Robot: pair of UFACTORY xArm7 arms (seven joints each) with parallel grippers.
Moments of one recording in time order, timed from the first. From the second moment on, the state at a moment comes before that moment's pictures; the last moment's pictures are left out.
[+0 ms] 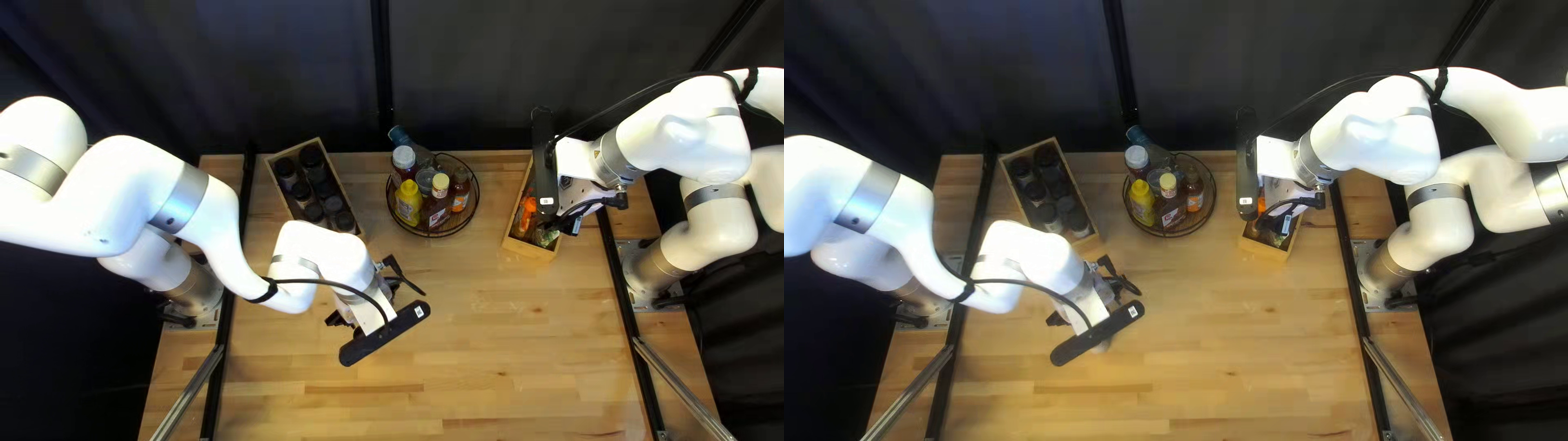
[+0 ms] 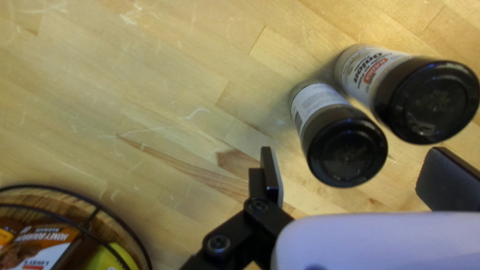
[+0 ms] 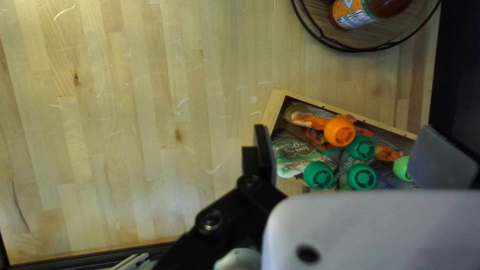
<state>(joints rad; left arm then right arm) -0.44 -0.01 0.20 0.71 -0.01 0.64 0.84 3.06 0.75 -3.10 0.61 -0.13 1.06 0.04</state>
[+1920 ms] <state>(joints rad) -0.06 -0.61 0.27 0.37 0.41 0.89 0.55 3.06 0.75 -3.10 0.61 -0.13 1.06 0.04</state>
